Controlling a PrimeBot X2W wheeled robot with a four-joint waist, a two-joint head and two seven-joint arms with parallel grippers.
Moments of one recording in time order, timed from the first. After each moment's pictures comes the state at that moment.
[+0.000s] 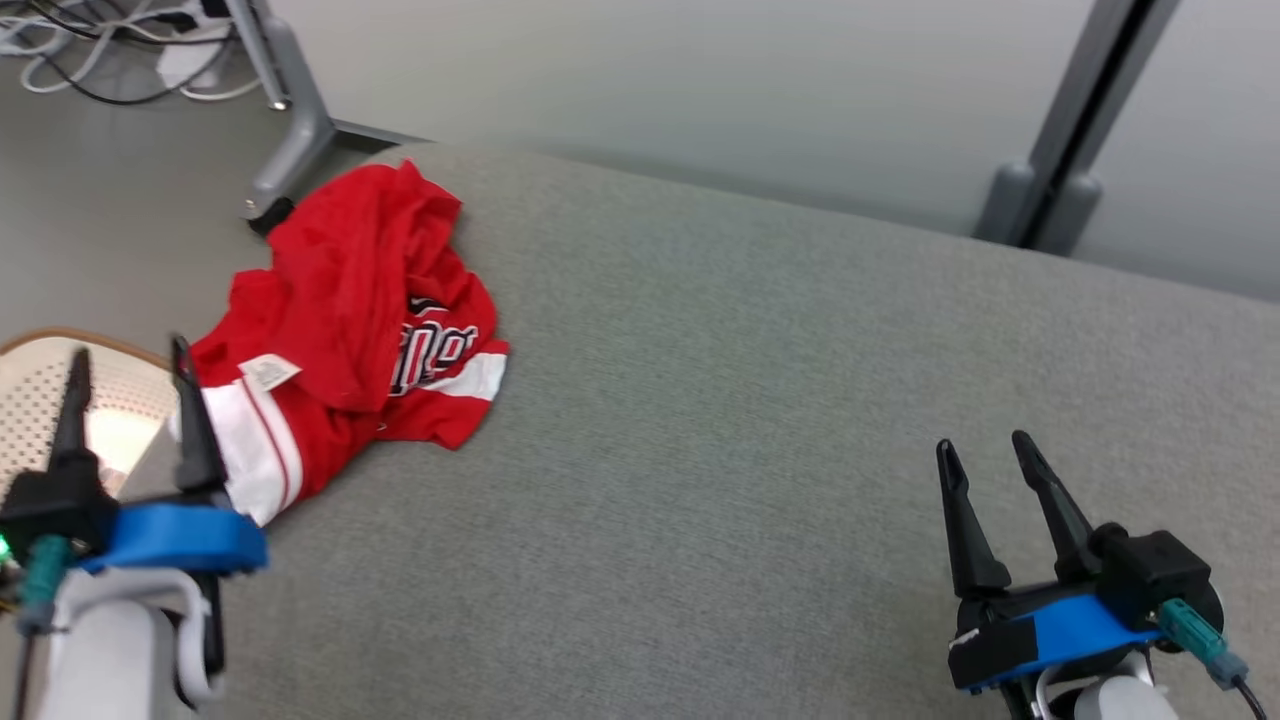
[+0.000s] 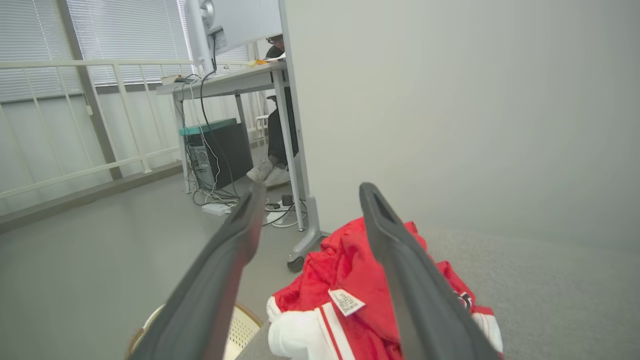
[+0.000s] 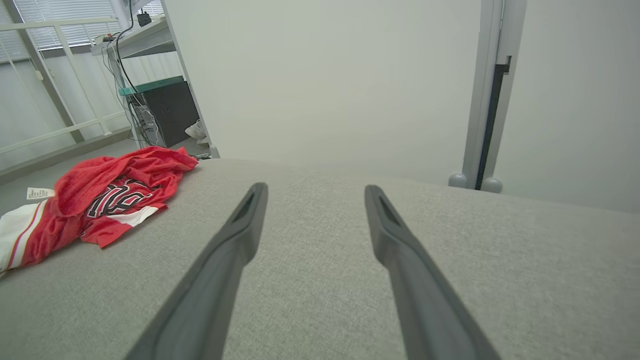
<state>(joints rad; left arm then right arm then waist) -0.22 0.21 0.05 0.30 -0.13 0.04 -0.26 -0.09 -0.05 0.04 0.23 0.16 0.13 -0.26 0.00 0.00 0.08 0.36</state>
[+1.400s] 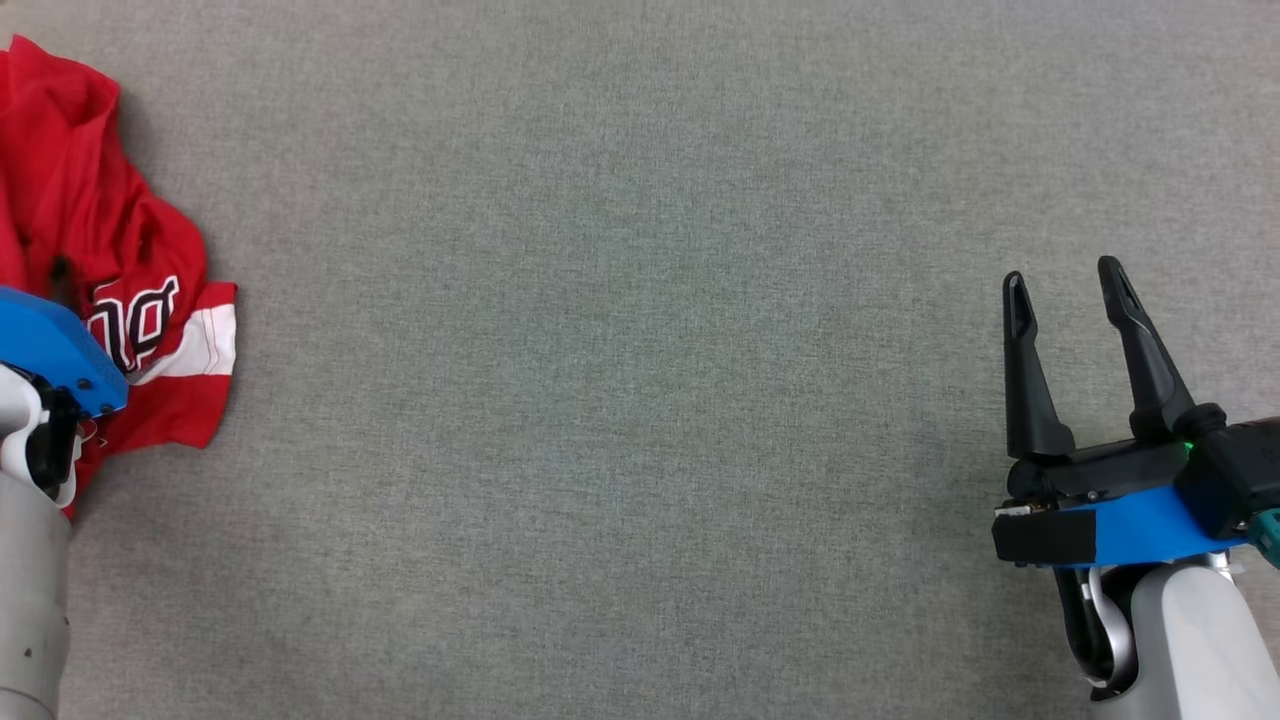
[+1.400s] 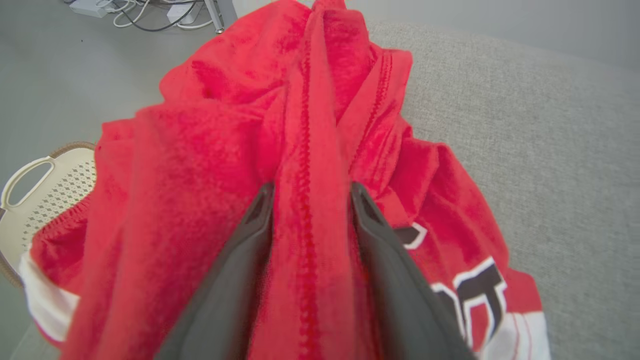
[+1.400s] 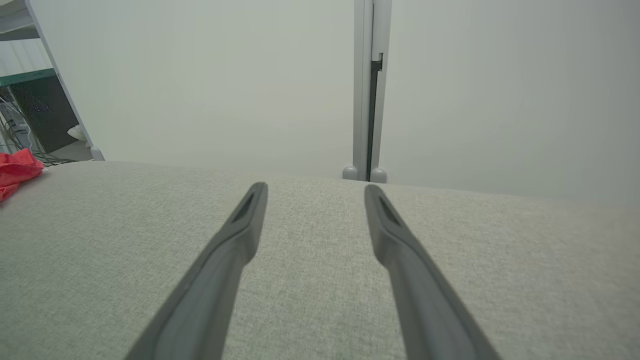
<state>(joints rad) -0.86 0.39 0.02 1.11 -0.33 -0.13 0.07 -0.24 -0.05 -0.03 0.01 0.05 0.13 -0.23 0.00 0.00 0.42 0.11</state>
